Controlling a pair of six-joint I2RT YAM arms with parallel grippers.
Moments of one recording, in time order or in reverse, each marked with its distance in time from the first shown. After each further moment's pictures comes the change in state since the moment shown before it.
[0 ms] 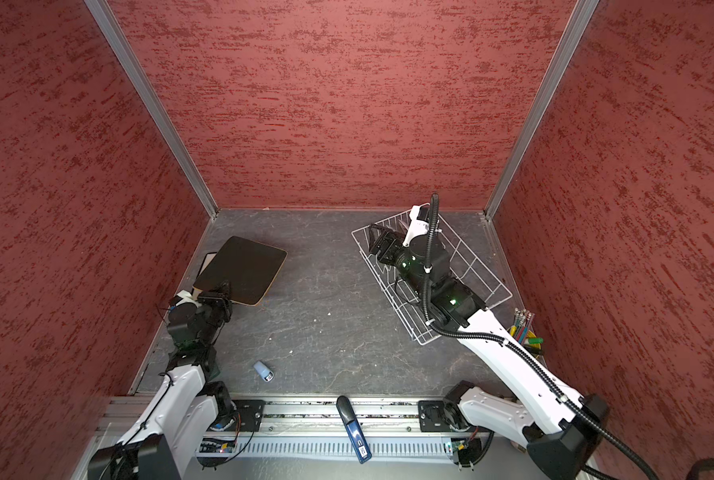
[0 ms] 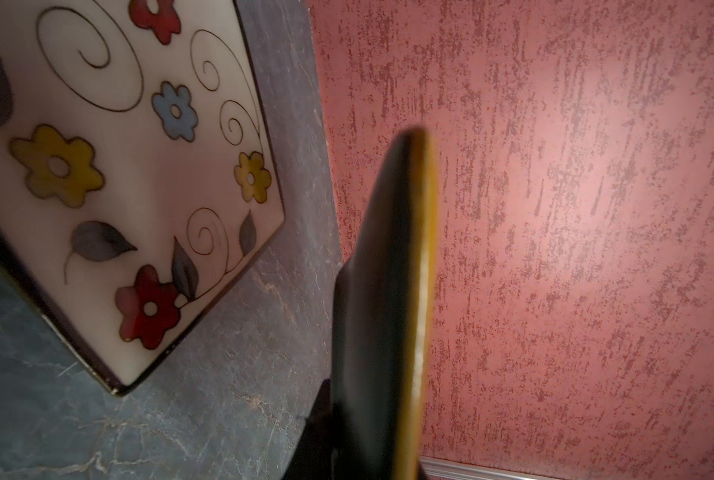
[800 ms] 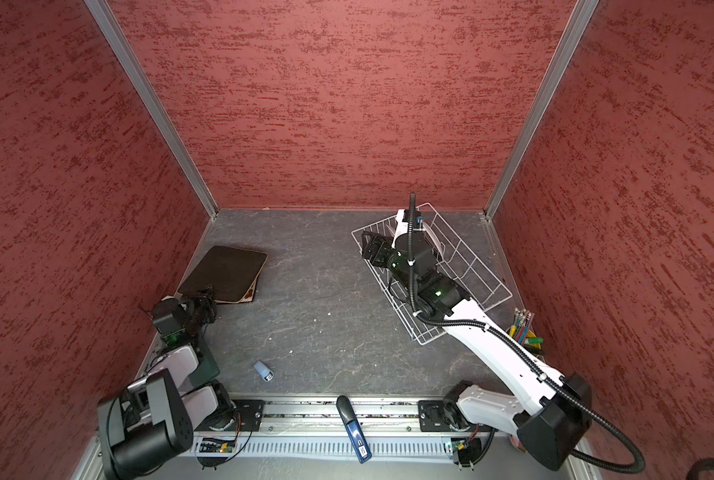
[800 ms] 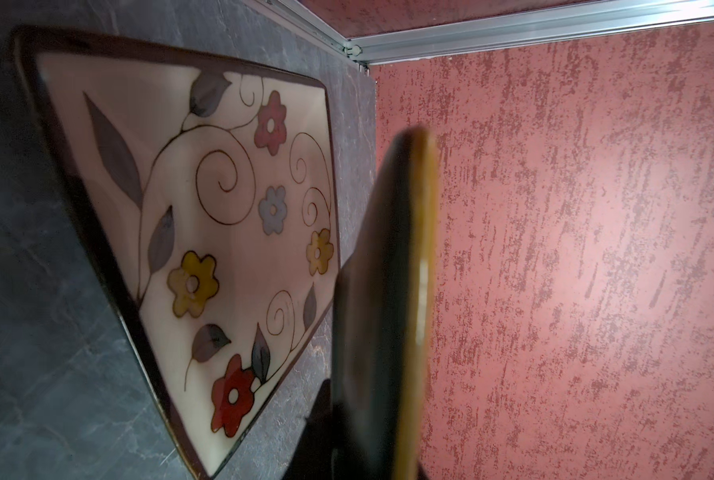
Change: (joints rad) left arm 0.257 0.318 0.074 0.106 0.164 0.051; right arm -0.002 0.098 -0.019 -0.007 -0.015 -0.096
